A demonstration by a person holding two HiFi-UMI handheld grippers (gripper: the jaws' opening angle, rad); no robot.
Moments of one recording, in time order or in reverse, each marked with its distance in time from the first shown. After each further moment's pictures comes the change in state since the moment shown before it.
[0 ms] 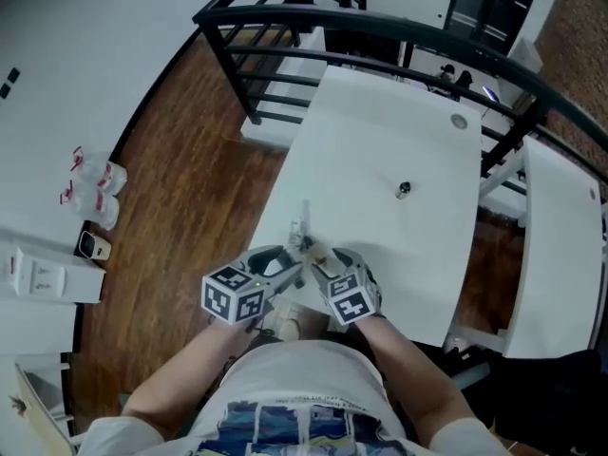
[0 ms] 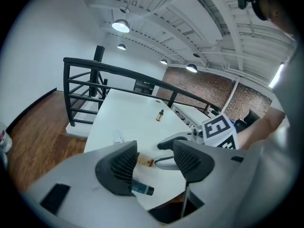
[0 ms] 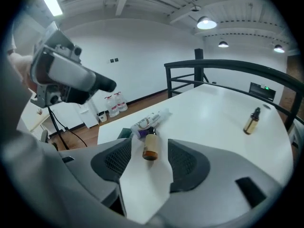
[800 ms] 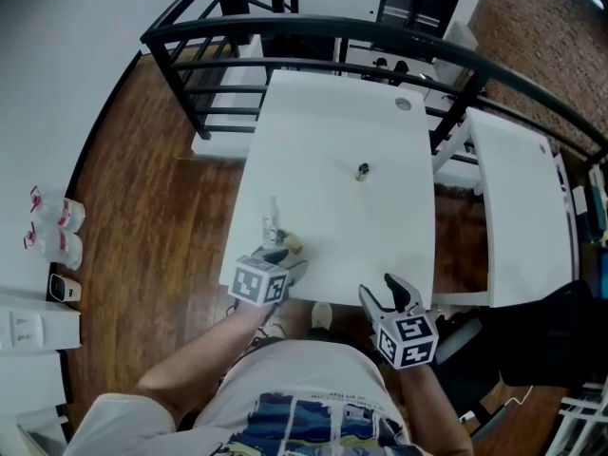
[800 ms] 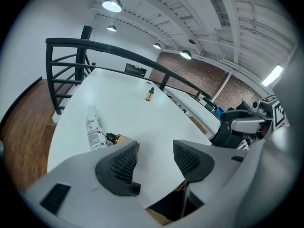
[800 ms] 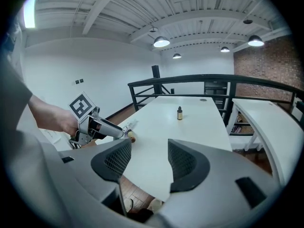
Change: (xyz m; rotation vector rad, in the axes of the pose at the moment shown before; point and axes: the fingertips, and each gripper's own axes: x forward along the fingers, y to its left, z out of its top) left arm 0.052 -0.027 -0.062 0.019 0.202 -0.105; right arm -0.215 -0.004 -0.042 0.320 -0.167 -0.377
